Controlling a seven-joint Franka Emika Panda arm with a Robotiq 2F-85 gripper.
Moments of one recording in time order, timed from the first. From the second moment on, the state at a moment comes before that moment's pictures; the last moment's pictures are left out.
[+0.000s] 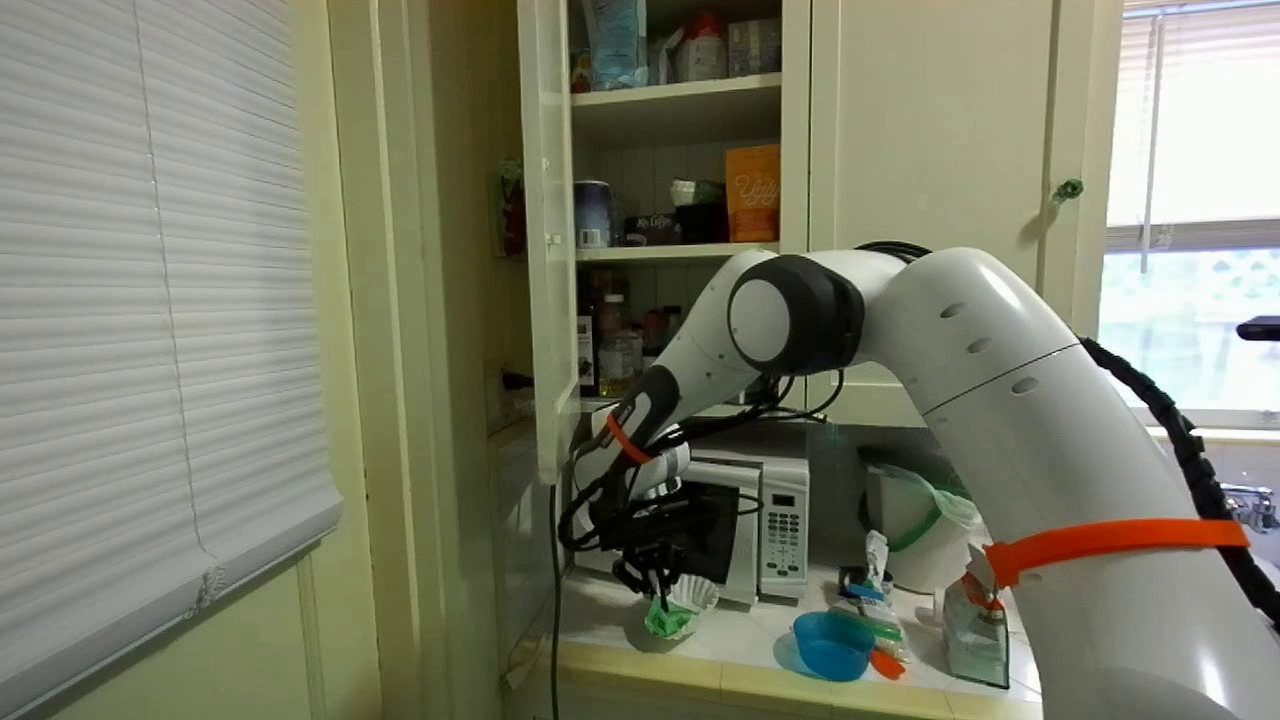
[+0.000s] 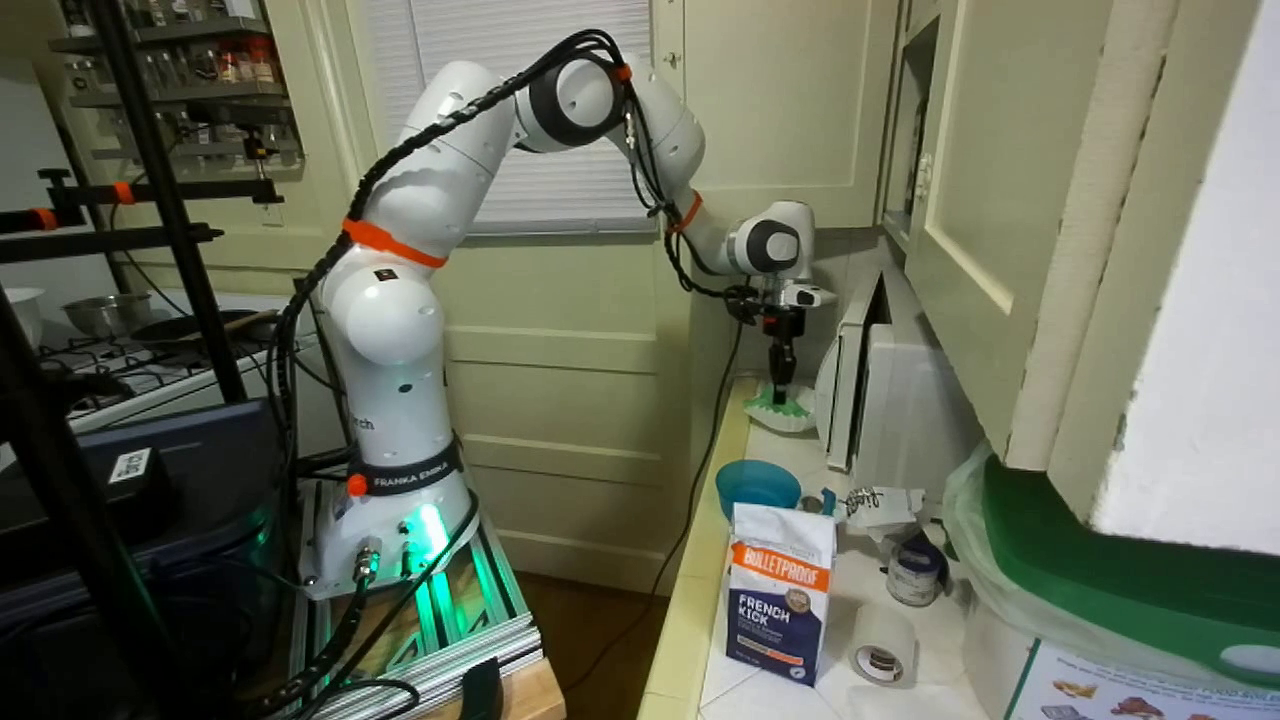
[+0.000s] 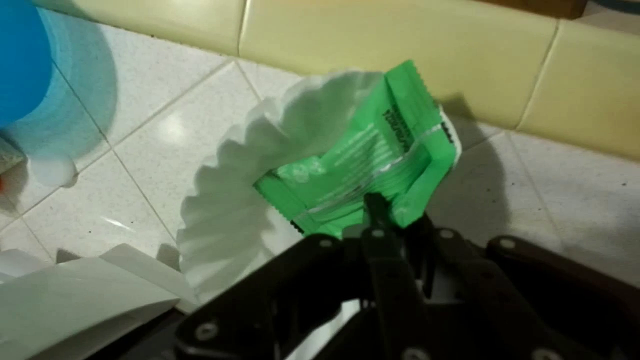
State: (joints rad) arm 0.12 0.58 -0.12 -1.77 -0.13 2.20 0.64
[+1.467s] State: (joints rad) arm -0.01 0.12 -0.12 -2.25 0.08 2.18 0.57
